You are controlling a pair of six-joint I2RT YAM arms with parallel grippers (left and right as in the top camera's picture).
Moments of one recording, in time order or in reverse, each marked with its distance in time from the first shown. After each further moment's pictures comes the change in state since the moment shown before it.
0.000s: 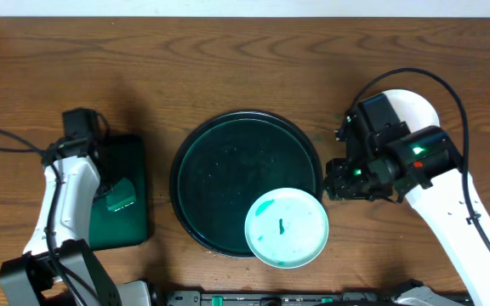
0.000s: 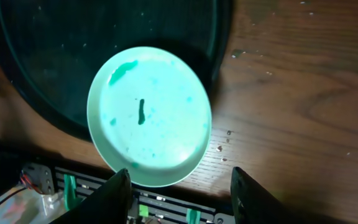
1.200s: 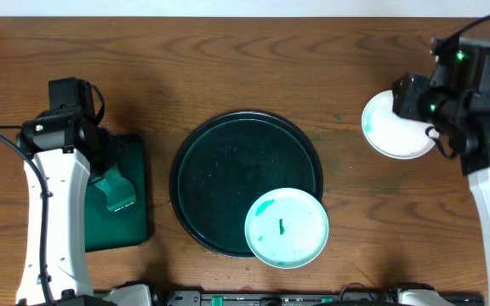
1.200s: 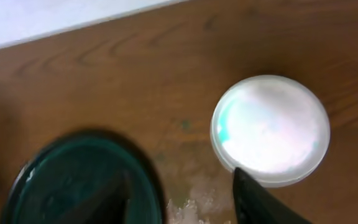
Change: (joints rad) left arm -0.105 -0.095 0.359 -0.436 -0.030 -0.051; right arm -0.407 -0.011 0.159 0.396 0.075 -0.133
